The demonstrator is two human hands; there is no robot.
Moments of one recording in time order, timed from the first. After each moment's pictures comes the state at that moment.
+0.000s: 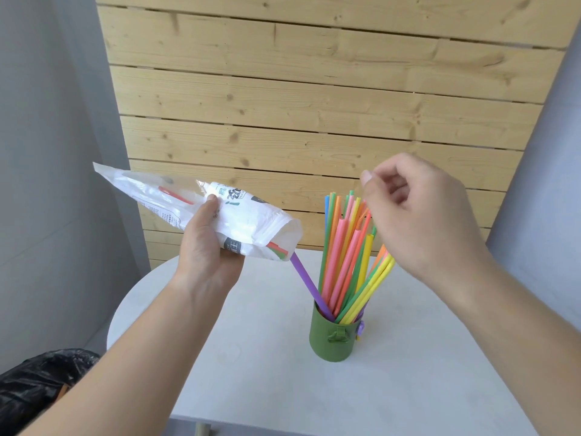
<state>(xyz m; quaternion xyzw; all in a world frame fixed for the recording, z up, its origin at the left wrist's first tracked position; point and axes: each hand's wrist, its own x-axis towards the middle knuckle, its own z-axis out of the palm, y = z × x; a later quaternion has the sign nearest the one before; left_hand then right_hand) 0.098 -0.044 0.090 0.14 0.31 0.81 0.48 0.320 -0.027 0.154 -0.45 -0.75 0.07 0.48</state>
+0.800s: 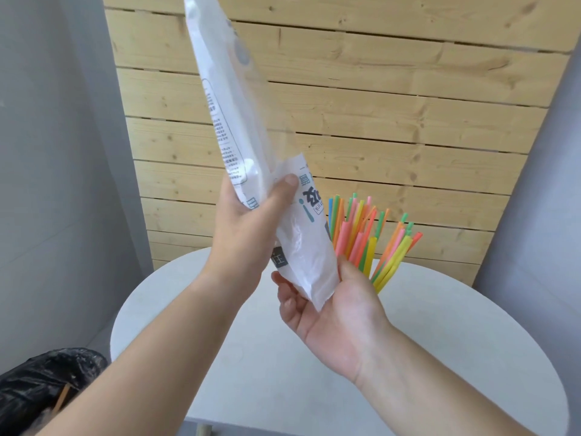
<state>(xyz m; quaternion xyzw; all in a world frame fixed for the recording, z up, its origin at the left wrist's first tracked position) 0.133 -0.060 0.115 0.46 0.38 0.75 0.31 0.259 -0.060 0.080 -0.32 -0.24 0.84 0.38</state>
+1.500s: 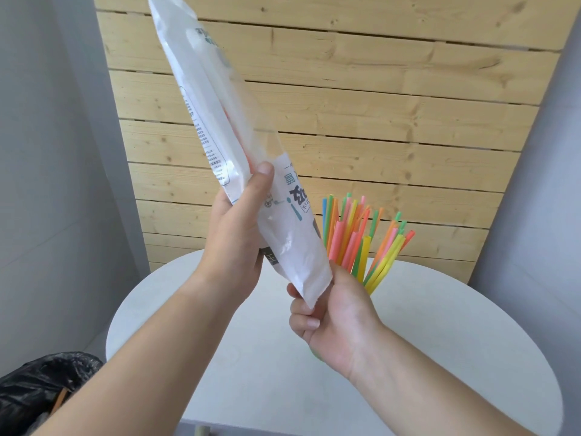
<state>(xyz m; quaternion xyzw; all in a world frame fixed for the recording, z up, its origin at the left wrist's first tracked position) 0.139 -0.071 0.122 0.42 0.36 0.74 0.39 0.260 -0.052 0.068 -0.40 -0.24 0.79 0.39</state>
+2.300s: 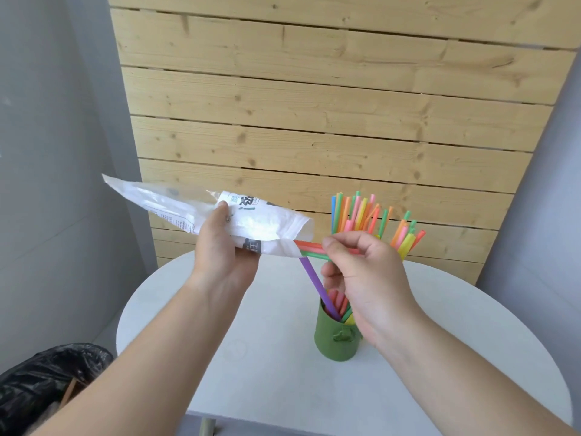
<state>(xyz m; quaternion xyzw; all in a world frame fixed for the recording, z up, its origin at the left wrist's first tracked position) 0.107 -0.044 0.089 0.09 0.30 0.81 0.49 0.276 -0.042 0.087 -0.41 -0.51 0.55 0.52</state>
